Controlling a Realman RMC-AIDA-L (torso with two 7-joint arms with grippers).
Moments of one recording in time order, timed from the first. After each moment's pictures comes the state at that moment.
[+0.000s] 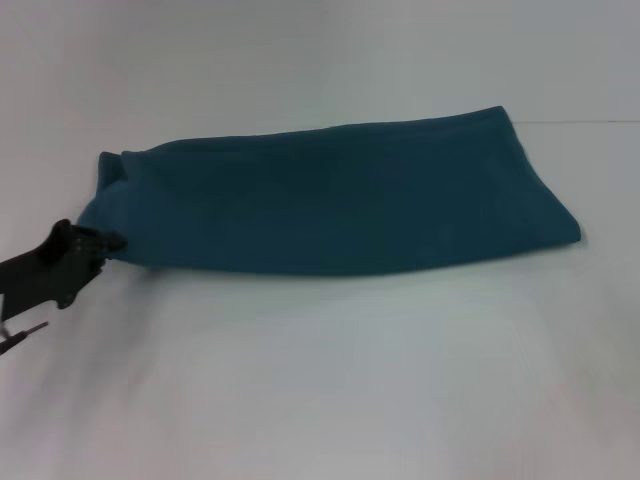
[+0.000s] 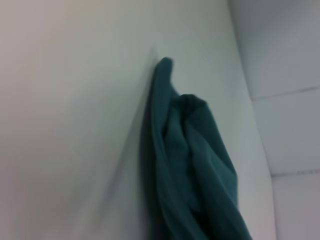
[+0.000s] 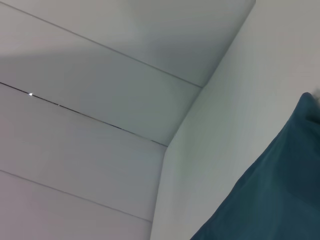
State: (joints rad) left arm -0.49 -2.09 0.39 0.56 2.04 1.16 -2.49; right arm 0.32 1.93 -0.46 -0.49 -1.71 -1.55 2.18
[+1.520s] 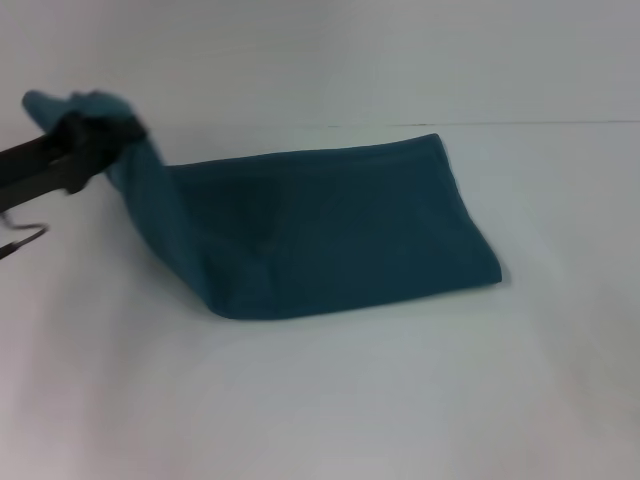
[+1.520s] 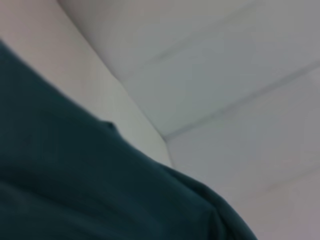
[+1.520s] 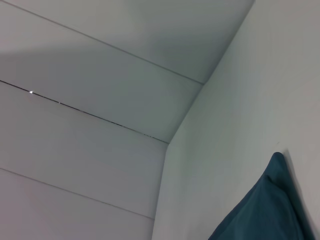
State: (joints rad) left arm -0.59 -2.06 0.33 0.70 2.00 1.42 -2.31; right arm 0.34 1.92 -0.47 -0.48 -1.71 -1.54 2.18
